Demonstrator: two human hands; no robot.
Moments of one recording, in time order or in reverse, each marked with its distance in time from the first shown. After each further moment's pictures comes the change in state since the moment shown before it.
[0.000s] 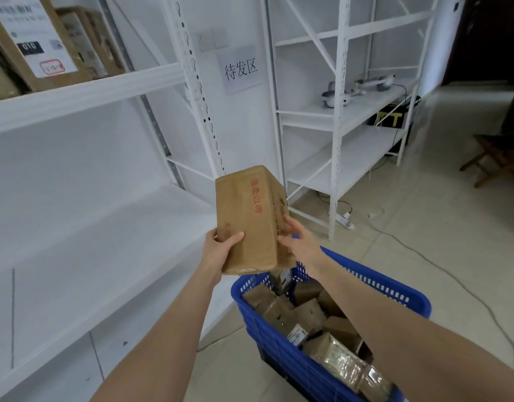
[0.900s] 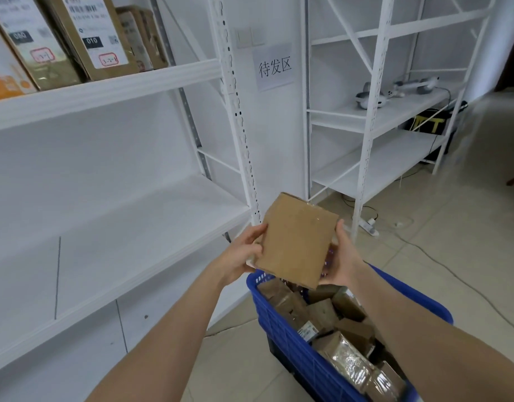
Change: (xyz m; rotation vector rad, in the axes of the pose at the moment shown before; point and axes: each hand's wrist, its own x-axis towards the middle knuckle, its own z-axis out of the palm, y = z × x) left_hand -0.049 0.000 -0.010 0.091 -0.410 -0.051; right_hand -0.009 0.028 -0.040 0.498 -0.085 0.503
